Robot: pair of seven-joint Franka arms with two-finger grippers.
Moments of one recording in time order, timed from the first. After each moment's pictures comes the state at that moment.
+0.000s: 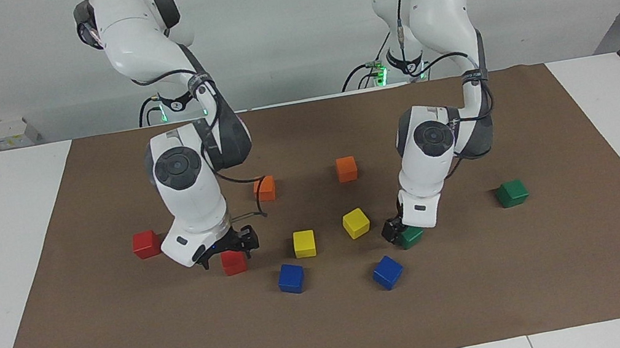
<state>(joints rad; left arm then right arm) -0.30 0.55 -0.11 -1.63 0.05 2.24 -0.80 0.22 0.58 0.03 -1.38 -0.06 1.98 0.19</state>
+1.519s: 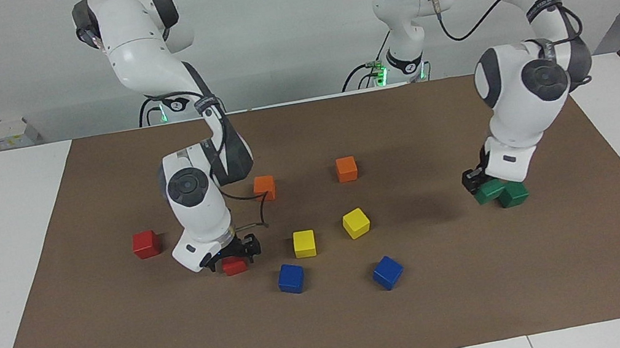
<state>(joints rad) 0.04 0.32 -0.10 -1.64 0.07 1.89 -0.17 0.22 0.57 0.03 -1.61 -0.05 2.18 0.23</state>
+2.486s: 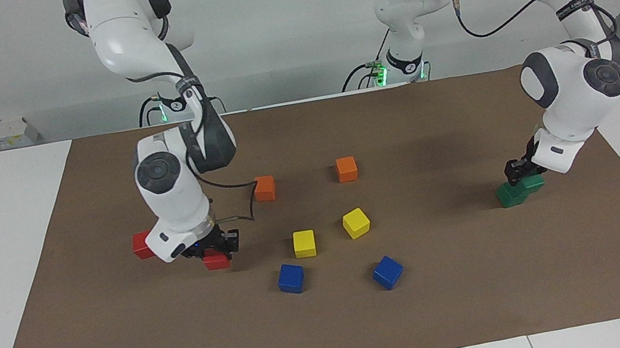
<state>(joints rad) 0.15 0.33 -0.10 -1.76 0.06 2.03 -0.01 0.09 0.41 0.02 -1.57 -0.02 1.98 0.14</state>
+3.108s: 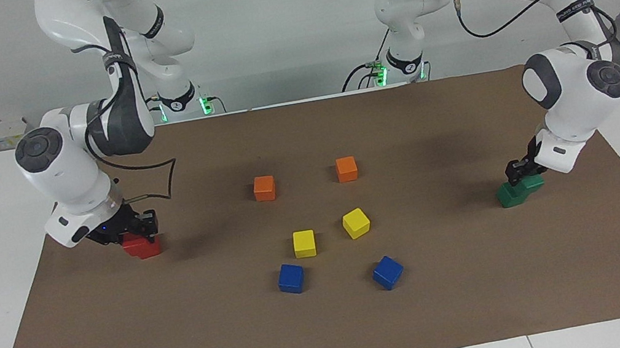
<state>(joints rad) 0.15 0.33 -0.10 -1.77 0.04 2.04 -0.01 -0.05 0.24 0.01 -1.80 -0.02 2.02 -0.07</state>
